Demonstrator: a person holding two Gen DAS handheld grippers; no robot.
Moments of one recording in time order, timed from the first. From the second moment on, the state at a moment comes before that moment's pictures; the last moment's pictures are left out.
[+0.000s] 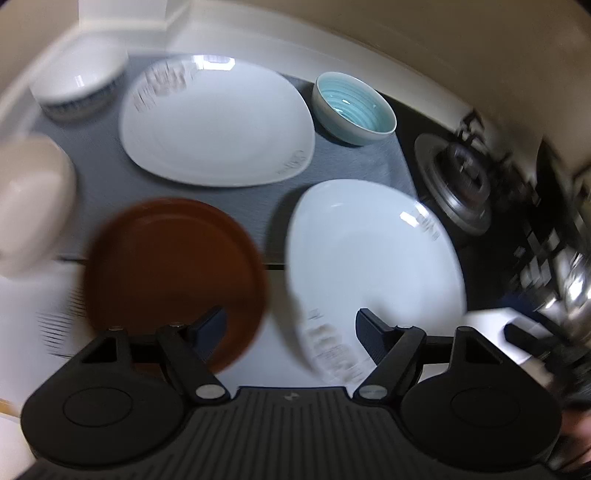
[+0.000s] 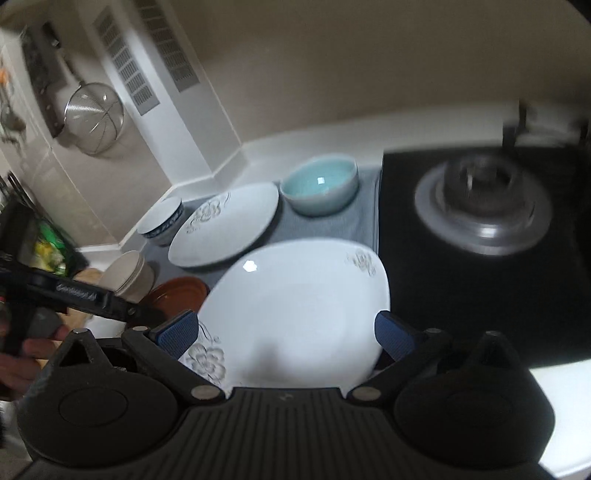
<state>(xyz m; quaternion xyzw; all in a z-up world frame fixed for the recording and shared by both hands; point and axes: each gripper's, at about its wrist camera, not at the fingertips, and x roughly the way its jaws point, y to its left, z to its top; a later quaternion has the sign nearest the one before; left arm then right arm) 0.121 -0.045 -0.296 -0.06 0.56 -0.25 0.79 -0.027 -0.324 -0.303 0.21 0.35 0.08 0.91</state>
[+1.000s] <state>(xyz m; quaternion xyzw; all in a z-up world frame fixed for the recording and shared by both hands) 0.164 -0.100 -0.342 -0.07 0.64 -0.16 0.75 0.017 -0.387 -0.362 0.31 0.43 0.10 0.84</state>
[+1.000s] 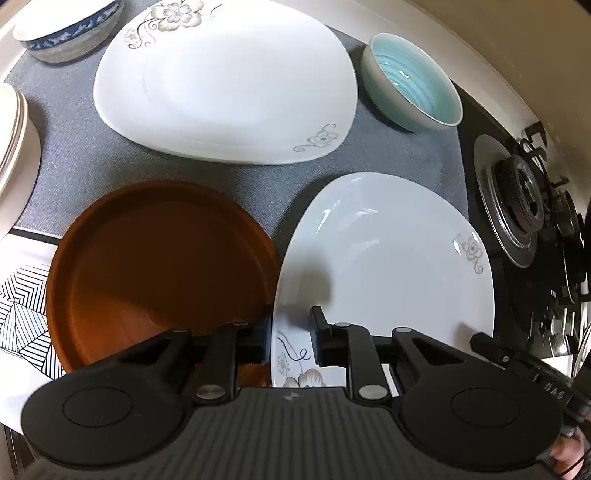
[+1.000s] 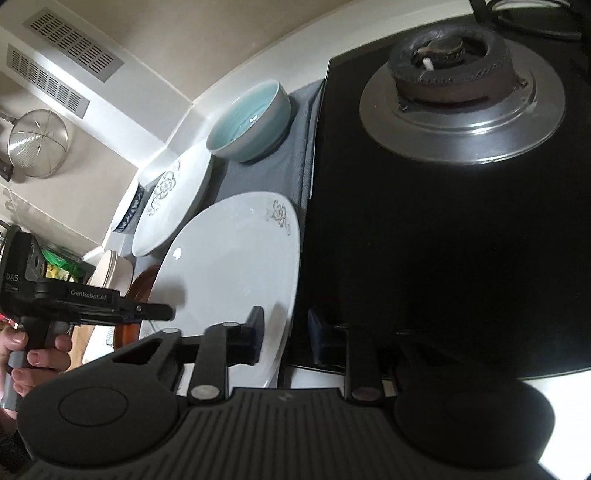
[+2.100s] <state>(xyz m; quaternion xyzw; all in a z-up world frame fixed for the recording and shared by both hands) 0.158 -0.126 -0.326 -0.04 0.64 -0.15 0.76 0.008 -0.387 -0.328 0.25 0.41 0.09 0.87</state>
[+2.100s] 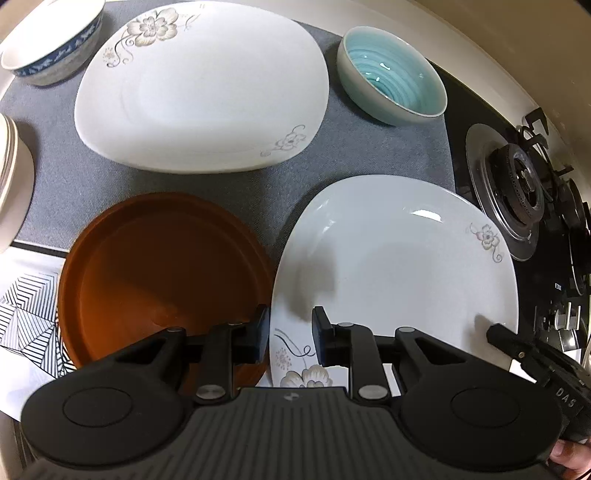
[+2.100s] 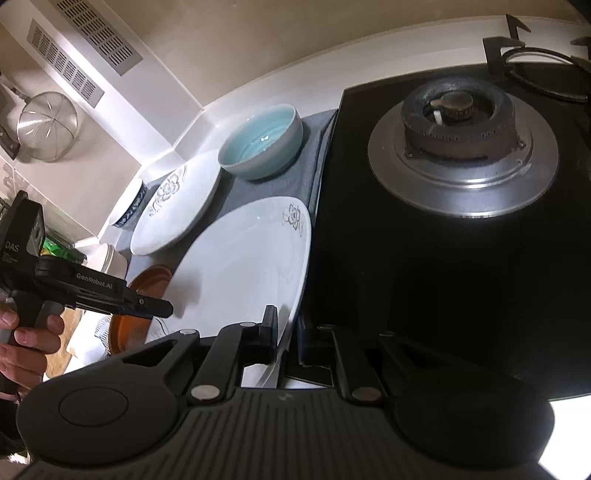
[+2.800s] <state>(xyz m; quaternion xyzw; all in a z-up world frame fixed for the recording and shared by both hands) 0.181 -0.065 -0.327 -0.08 0.68 -0.17 0.71 0.030 -0.389 -0.346 0.28 0.44 0.05 0.85</state>
